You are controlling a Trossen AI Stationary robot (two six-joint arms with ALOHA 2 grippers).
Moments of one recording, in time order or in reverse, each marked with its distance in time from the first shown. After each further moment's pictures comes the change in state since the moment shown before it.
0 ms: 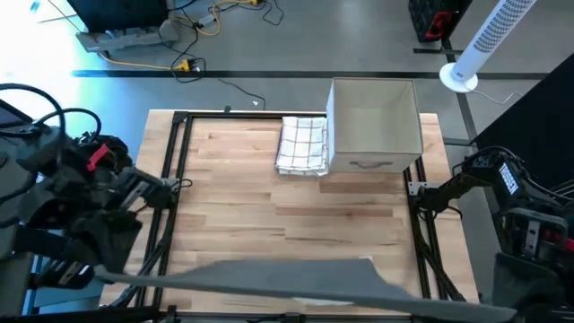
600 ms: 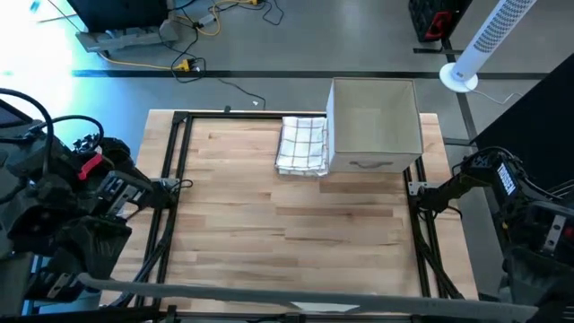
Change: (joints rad) left arm -0.080 0.016 0.004 0.087 -0.086 0.055; right arm 0.005 0.002 -0.001 0.130 -0.070 -0.205
